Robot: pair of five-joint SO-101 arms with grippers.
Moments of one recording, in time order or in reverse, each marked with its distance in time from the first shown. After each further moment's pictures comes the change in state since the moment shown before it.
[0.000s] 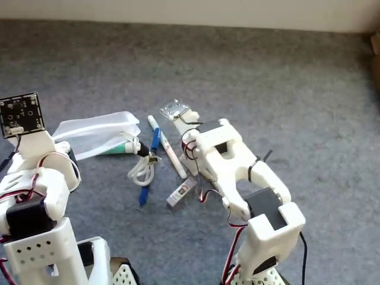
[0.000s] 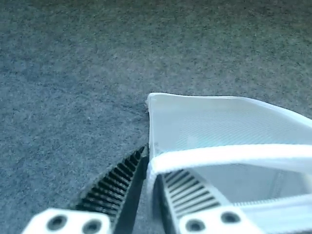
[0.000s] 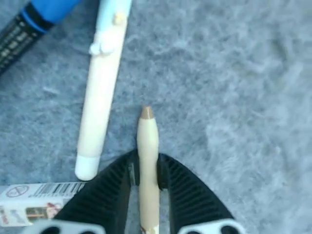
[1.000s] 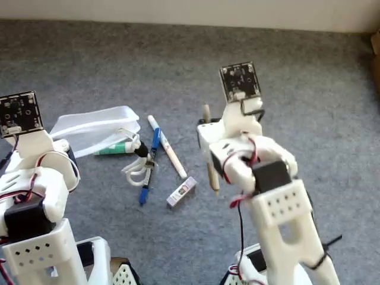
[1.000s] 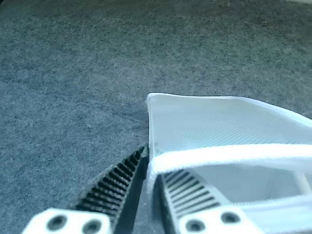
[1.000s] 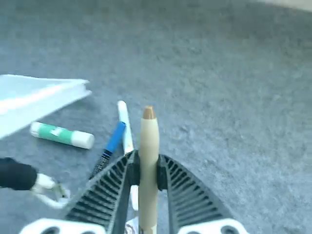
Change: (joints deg) left arm 0.5 0.2 -2.1 0.2 0.0; right arm 0.4 -58.5 8.0 6.6 -26.6
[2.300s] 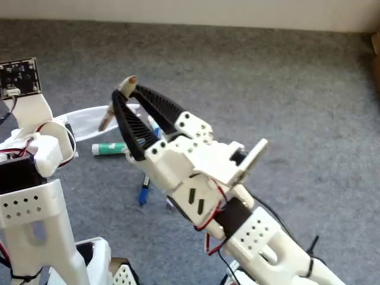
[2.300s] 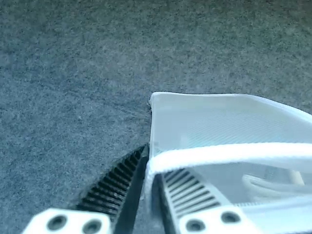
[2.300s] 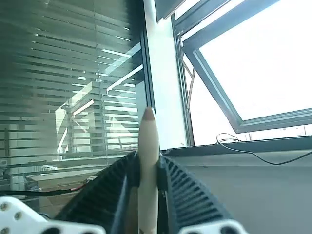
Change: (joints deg) left arm 2.0 20.0 -13.5 3.3 1.8; right arm -24.2 -4.7 24.4 -88.9 -5.5
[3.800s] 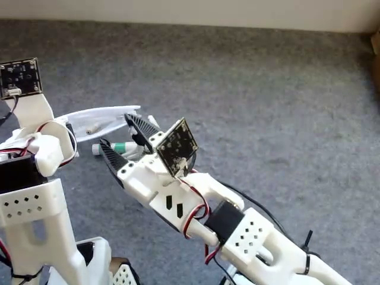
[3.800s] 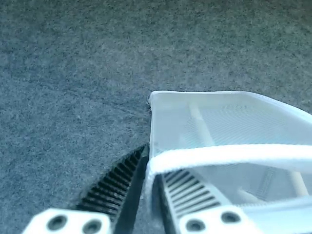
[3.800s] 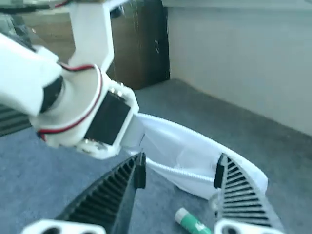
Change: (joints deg) left arm 0.0 0.1 0.0 0.0 0.0; right arm -5.7 -0.7 -3.6 44.2 5.4
